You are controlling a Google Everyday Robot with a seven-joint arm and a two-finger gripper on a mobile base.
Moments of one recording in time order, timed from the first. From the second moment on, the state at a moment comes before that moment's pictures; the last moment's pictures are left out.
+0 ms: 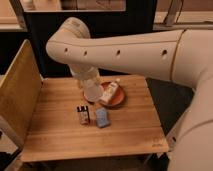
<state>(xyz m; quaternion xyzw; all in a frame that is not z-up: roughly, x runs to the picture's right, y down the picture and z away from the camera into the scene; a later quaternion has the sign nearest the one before) -0.063 -0.019 0.618 -0.12 0.18 0.62 0.76</state>
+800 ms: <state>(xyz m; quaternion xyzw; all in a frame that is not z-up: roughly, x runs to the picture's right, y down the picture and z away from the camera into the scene) -0.106 0.007 0.646 -0.15 0.18 0.57 0.79</state>
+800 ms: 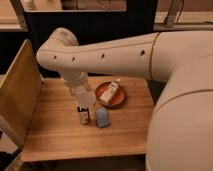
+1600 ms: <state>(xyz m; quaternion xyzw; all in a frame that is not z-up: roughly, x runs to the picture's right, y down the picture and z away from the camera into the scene) -0.114 0.020 0.665 -0.18 0.18 0.58 0.78</state>
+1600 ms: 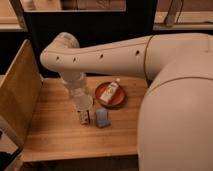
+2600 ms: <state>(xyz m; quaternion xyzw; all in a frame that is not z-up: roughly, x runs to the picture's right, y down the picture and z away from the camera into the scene) -0.115 0.043 0.678 -0.22 0.18 0.57 0.77</state>
